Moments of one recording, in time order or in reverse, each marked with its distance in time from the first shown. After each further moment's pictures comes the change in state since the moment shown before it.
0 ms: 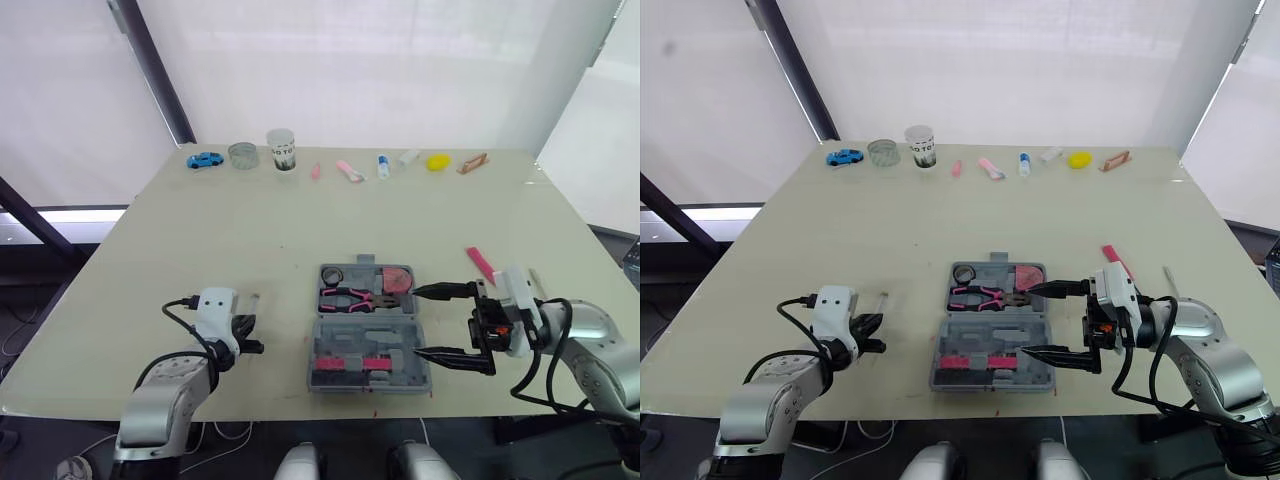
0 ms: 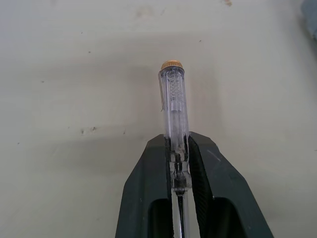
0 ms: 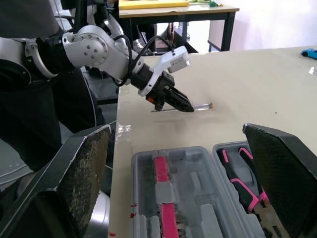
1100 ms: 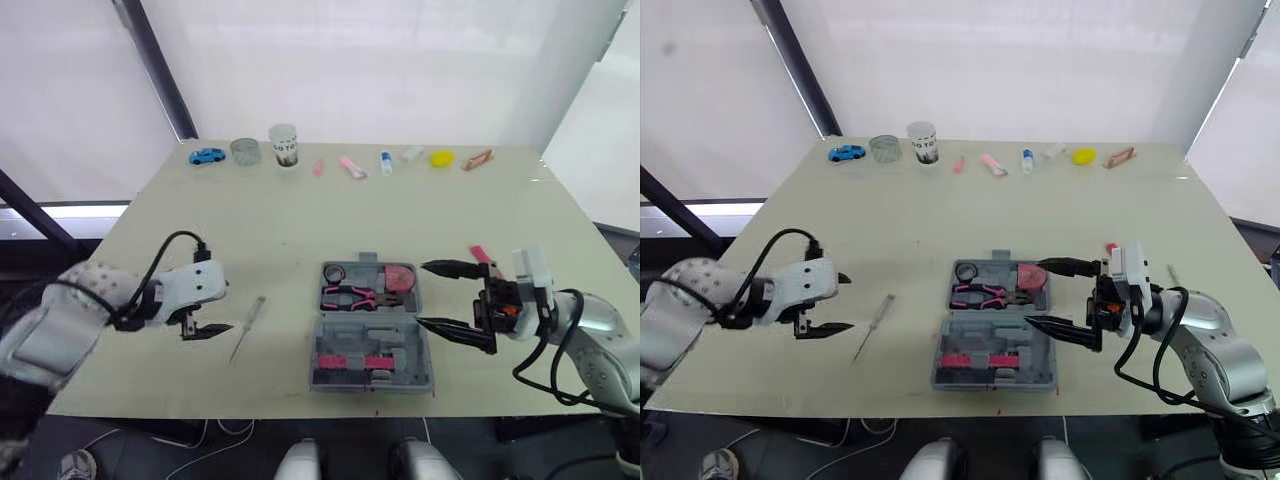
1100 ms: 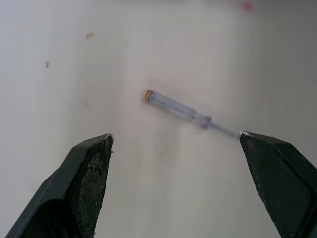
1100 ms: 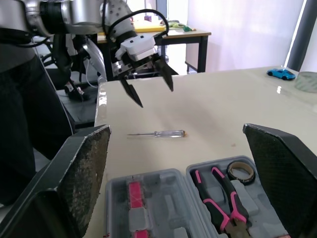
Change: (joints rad) left arm -0.479 0.813 -0.409 0.398 0.369 -0.931 -1.081; right arm -0.035 0.025 -0.064 0.014 0.058 0.021 -0.054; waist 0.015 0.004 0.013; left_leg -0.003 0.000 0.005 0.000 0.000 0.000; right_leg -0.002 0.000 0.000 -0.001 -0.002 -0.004
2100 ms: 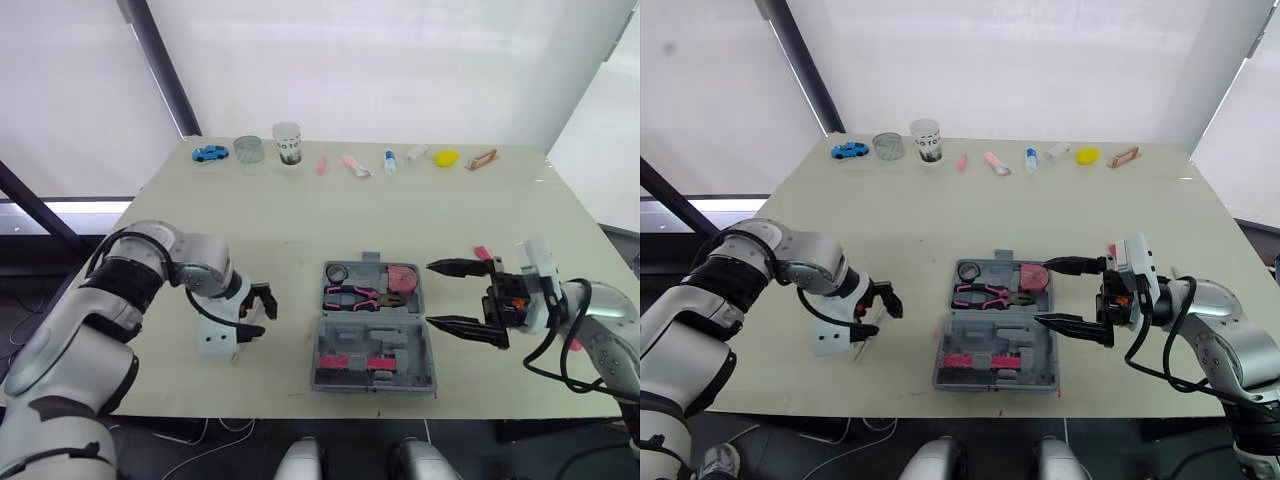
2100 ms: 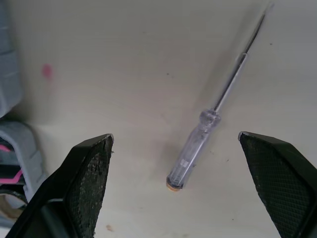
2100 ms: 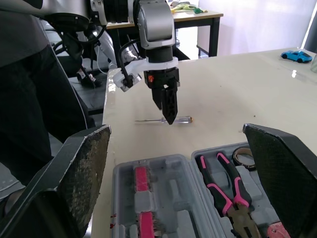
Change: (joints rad) left arm -0.511 -0.286 -0.431 0.536 0.979 -1.314 0.412; right arm -0.044 -0.069 -0.008 0.029 0.026 0.067 0.044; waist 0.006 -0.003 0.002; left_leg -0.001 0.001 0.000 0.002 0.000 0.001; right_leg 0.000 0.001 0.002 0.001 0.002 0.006
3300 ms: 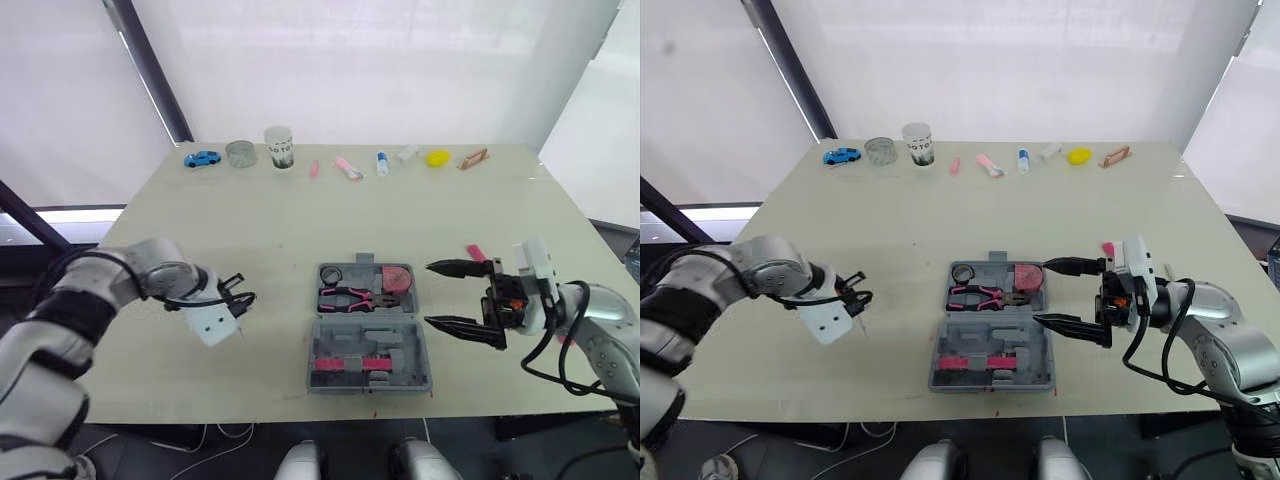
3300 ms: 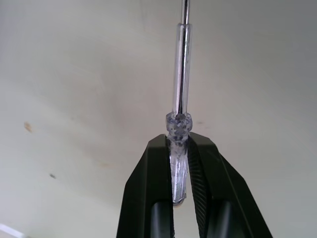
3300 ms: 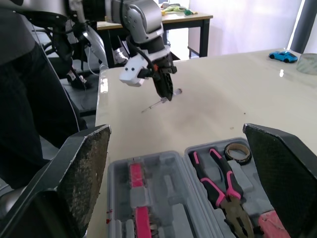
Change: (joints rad) left arm 0.272 0.212 0.117 -0.224 -0.447 0.615 -0.253; right arm 0.011 0.018 0.005 -0.002 -0.018 -0.017 -0.014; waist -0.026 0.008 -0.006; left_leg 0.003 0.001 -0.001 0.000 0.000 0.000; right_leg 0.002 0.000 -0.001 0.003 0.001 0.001
